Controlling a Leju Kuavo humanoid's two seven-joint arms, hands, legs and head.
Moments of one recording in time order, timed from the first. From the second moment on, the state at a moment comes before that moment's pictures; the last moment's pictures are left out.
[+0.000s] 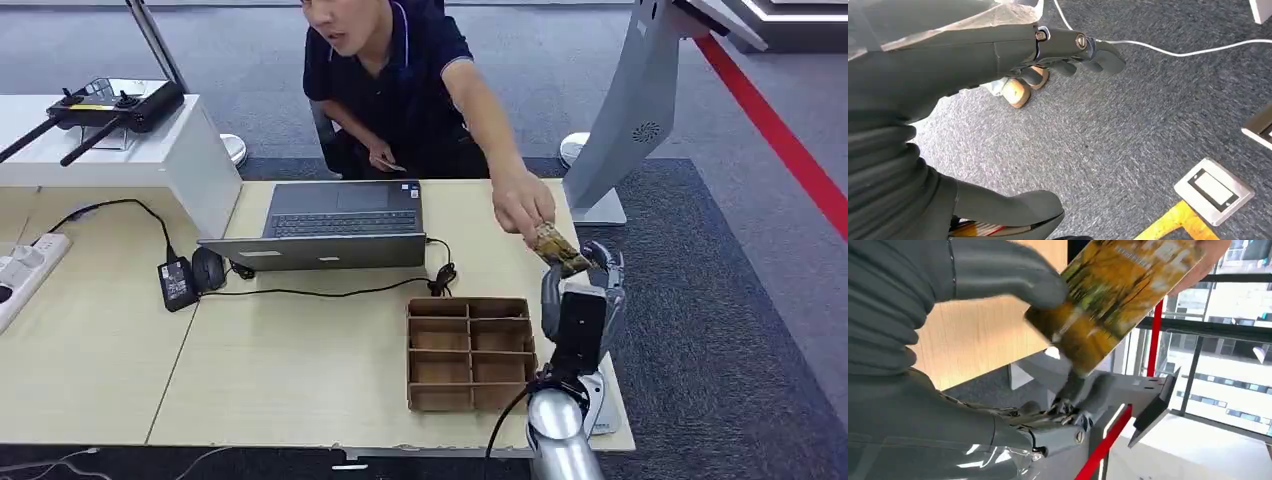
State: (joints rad) left arm -0.09 -0.05 -0.88 -0.23 -0.26 0.65 0.19; right arm -0.17 0.29 0.05 -1.34 0.47 -0.70 -0.38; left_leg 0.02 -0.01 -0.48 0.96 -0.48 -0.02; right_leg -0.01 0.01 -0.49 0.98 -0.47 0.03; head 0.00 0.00
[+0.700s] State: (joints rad) left arm -0.09 -0.05 -0.88 -0.23 -0.25 0.65 0.19; right arm -0.16 0.28 0.08 -1.34 0.47 -0.70 -0.32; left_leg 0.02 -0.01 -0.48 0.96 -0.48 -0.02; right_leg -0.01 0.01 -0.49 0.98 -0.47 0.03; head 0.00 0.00
